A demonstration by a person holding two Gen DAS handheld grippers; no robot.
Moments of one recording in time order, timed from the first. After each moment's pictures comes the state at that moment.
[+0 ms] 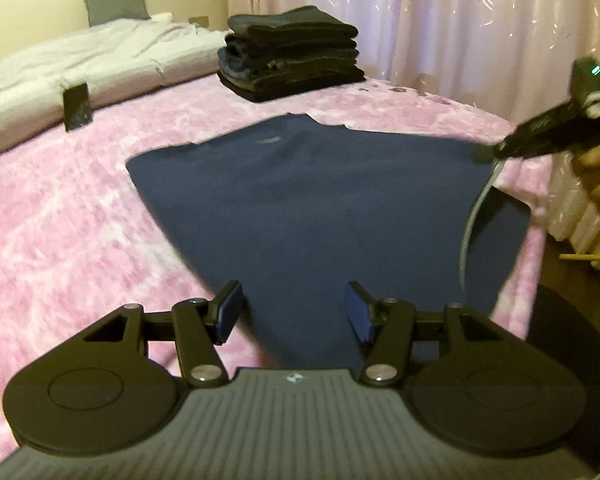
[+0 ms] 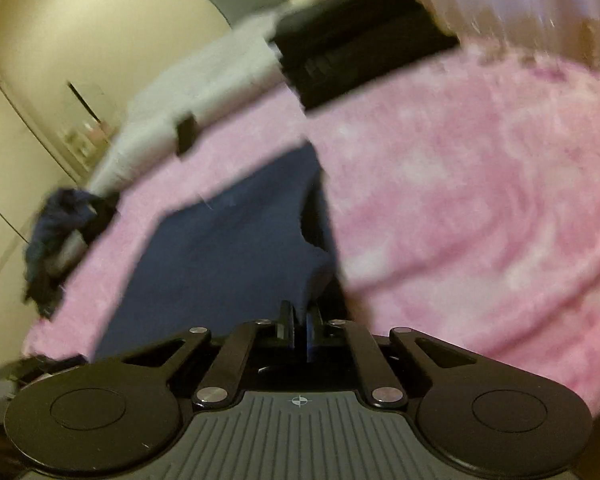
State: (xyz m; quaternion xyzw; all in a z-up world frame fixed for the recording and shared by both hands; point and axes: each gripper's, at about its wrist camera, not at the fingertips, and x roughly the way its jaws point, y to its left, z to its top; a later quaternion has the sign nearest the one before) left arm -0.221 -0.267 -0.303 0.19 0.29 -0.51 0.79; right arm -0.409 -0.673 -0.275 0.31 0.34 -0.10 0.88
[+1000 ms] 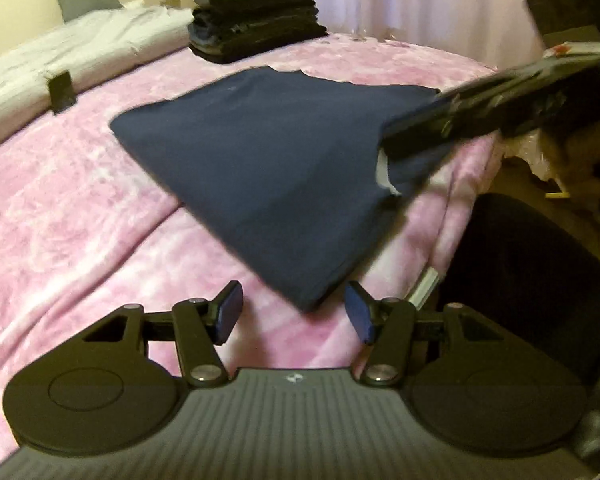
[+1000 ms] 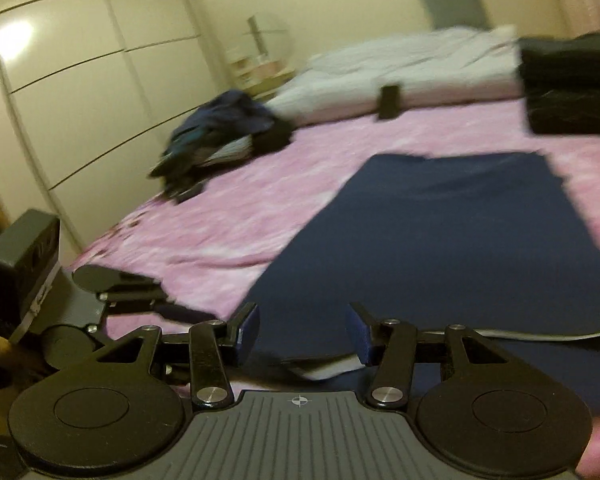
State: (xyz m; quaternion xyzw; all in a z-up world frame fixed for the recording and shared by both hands) left arm -0.293 -0.210 -0.319 0.24 0.29 -0.51 0.77; right arm -0.406 -0.465 -0.275 0.14 0.30 0.14 0.93
